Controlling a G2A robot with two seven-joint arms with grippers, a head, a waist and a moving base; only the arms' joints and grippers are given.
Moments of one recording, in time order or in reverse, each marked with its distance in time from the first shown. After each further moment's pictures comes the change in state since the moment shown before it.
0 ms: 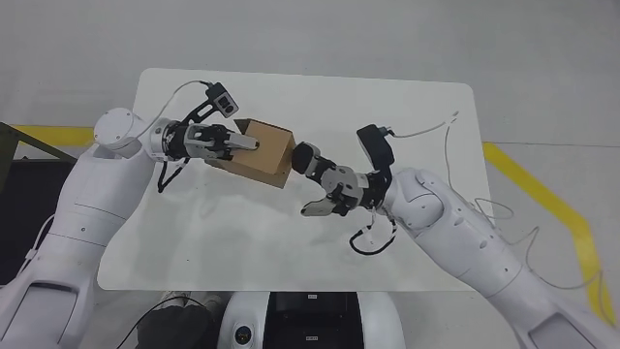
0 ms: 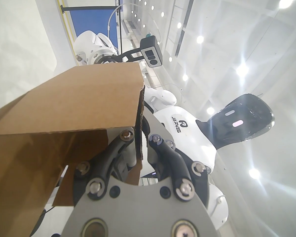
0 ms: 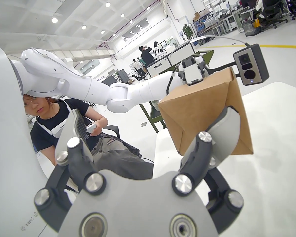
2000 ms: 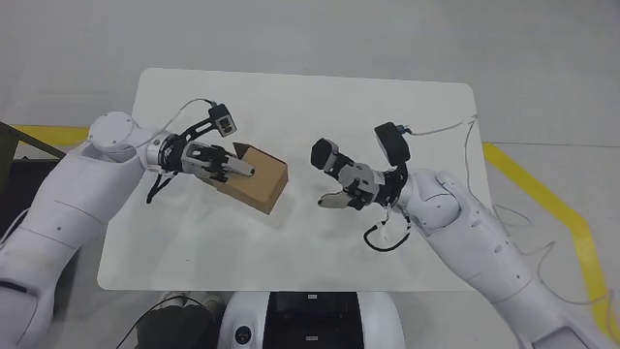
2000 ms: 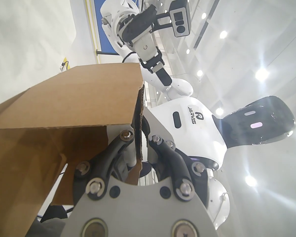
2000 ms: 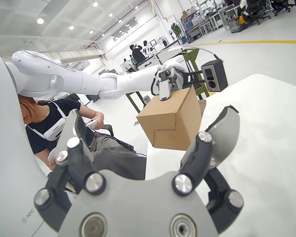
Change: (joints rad) left arm -0.104 0.190 0.307 -0.025 -0.106 -0.061 0.000; right arm -0.088 0.012 0.148 0.002 0.055 0.000 0.154
